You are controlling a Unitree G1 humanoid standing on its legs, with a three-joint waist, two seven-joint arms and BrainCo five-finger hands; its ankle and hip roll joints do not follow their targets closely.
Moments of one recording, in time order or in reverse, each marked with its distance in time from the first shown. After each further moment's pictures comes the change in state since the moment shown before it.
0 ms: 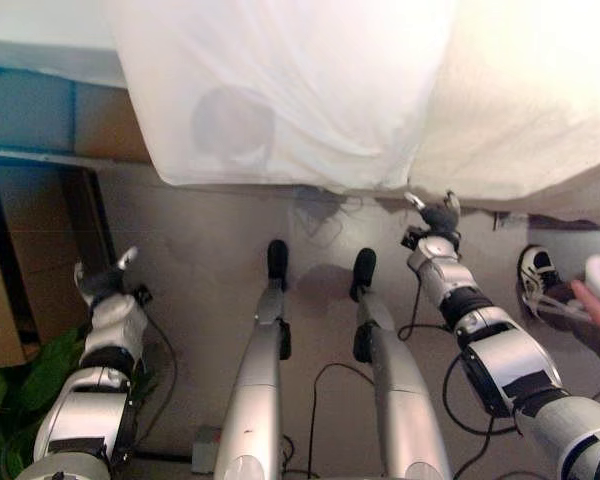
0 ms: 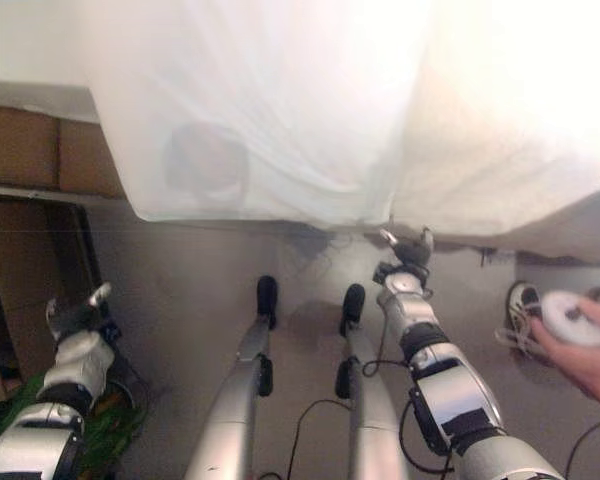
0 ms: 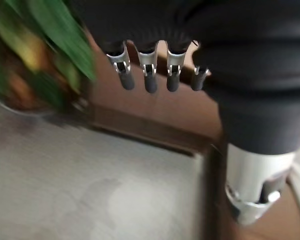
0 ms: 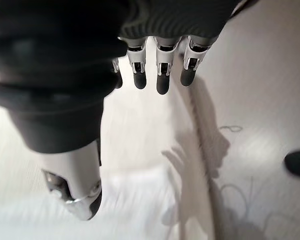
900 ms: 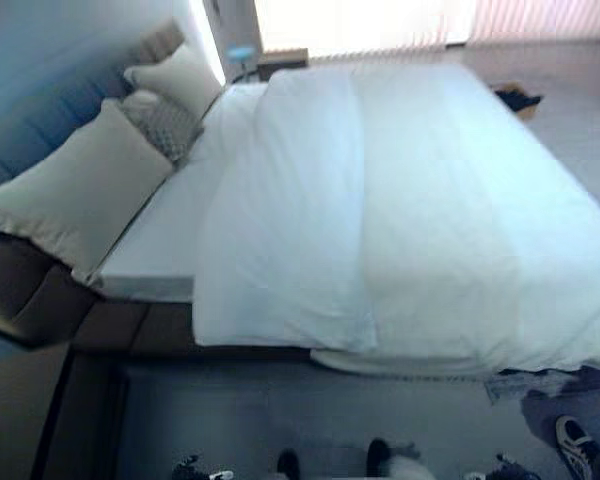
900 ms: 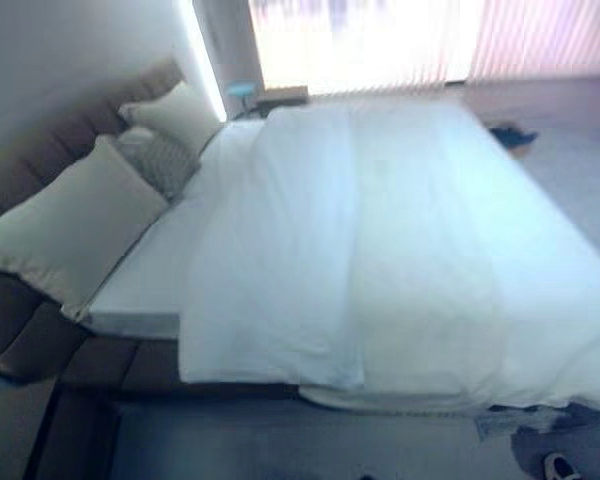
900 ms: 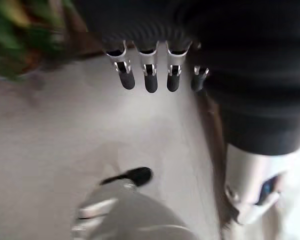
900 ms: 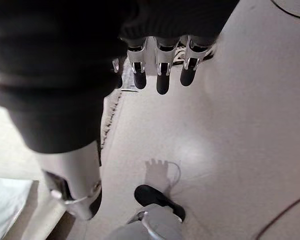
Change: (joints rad) left arm 0.411 -0.275 -0.238 0.122 0.611 0.059 -0.362; right arm 0.785 -0.073 0.044 0.211 -0.533 0.136 0.452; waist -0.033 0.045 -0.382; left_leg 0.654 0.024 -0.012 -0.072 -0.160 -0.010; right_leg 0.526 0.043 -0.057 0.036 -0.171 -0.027
